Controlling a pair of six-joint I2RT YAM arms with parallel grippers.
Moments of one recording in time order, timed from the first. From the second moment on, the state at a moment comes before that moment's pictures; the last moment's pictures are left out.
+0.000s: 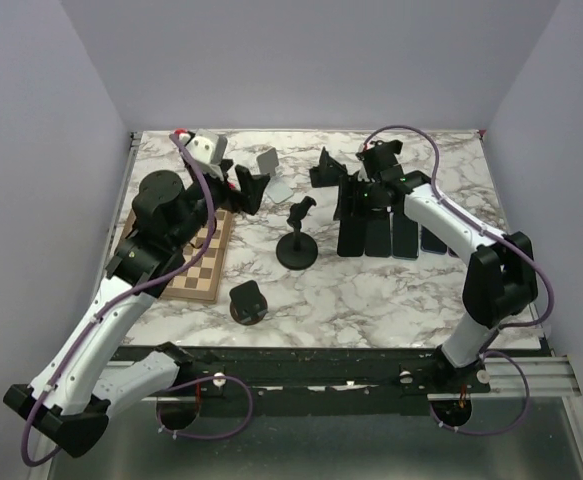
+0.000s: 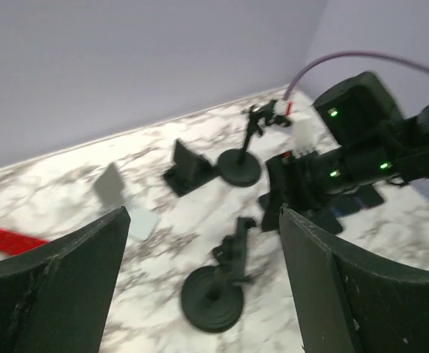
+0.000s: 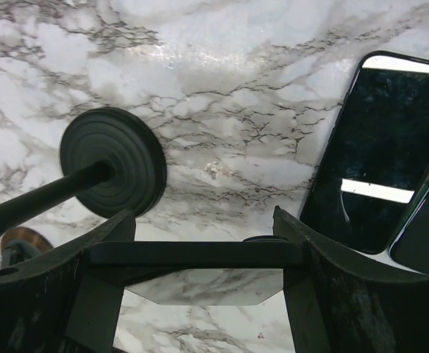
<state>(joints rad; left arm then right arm) -0.53 1.00 1.24 -0.23 0.07 -0.17 0.43 1.69 1.39 -0.61 -0.10 0.38</state>
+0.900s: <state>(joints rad) -0.52 0.76 0.94 -0.09 -0.19 0.02 0.46 2.04 1.53 -0.57 0.14 0.44</state>
